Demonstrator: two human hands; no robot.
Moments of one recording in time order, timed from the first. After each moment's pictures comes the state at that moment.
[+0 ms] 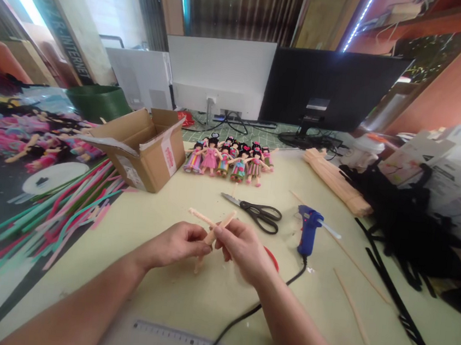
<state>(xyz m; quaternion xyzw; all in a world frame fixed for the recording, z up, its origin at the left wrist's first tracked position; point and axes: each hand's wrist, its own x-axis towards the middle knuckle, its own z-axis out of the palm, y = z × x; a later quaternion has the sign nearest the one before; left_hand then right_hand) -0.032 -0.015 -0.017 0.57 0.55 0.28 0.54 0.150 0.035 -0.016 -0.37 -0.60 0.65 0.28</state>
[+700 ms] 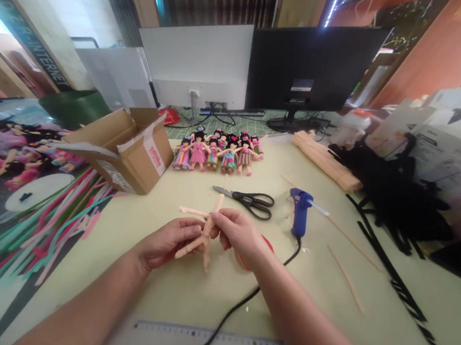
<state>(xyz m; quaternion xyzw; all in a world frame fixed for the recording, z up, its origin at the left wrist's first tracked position) -0.025 -0.008 -0.031 0.38 0.40 0.38 0.74 0.155 0.042 -0.021 -0.38 -0.57 0.67 0.29</state>
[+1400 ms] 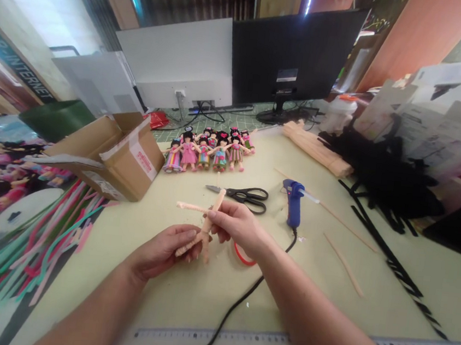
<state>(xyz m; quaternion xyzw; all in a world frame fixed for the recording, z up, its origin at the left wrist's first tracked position) -0.020 -0.013 -0.025 0.41 0.41 0.35 0.74 0.168 0.047 -0.007 -0.35 -0.56 0.69 0.30</state>
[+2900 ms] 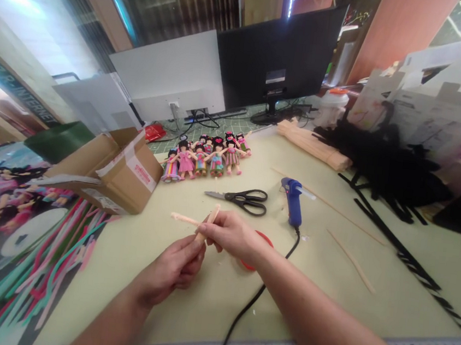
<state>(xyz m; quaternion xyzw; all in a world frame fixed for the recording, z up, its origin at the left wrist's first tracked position) 0.001 -0.025 -0.020 0.39 0.44 0.34 0.73 0.160 0.046 -0.015 -0.32 -0.61 0.66 0.28</state>
